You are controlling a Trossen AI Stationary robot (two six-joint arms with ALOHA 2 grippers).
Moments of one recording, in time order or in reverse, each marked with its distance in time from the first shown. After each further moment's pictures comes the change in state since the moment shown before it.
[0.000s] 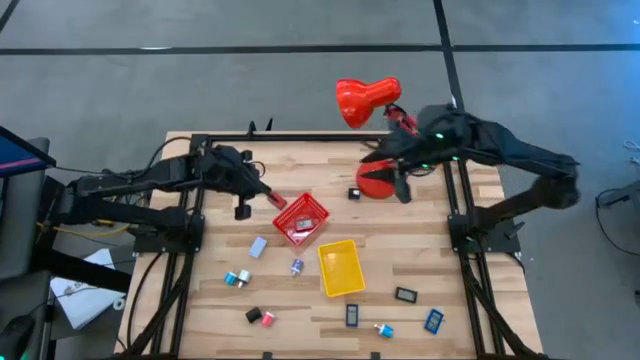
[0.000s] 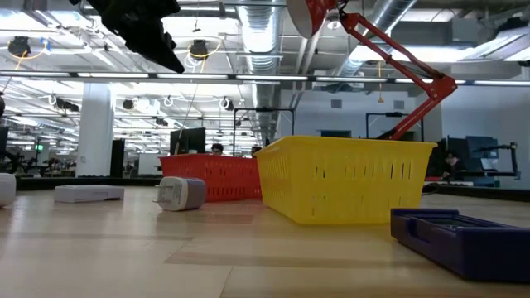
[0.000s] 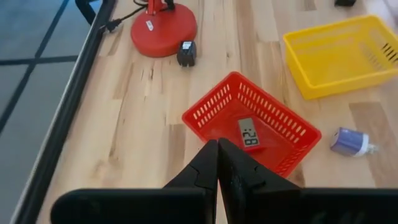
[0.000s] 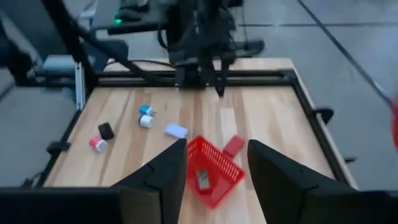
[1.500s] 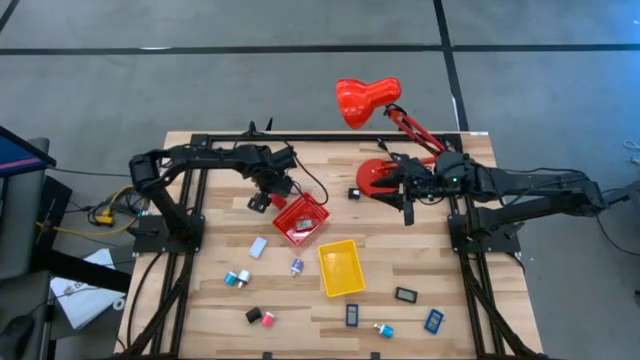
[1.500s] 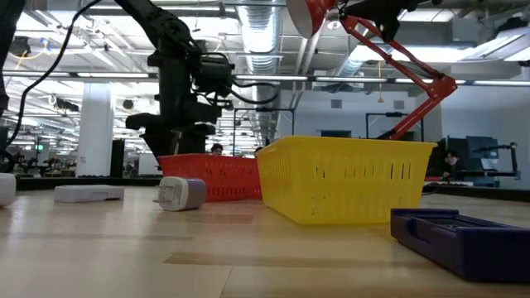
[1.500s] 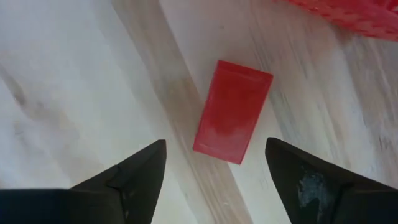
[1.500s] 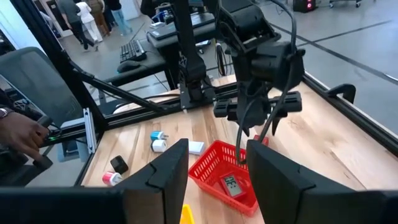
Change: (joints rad) left arm 0.147 0.734 0.212 -0.214 -0.084 0.551; right arm 0.074 -0.348 -0.759 0.646 0.102 0.289
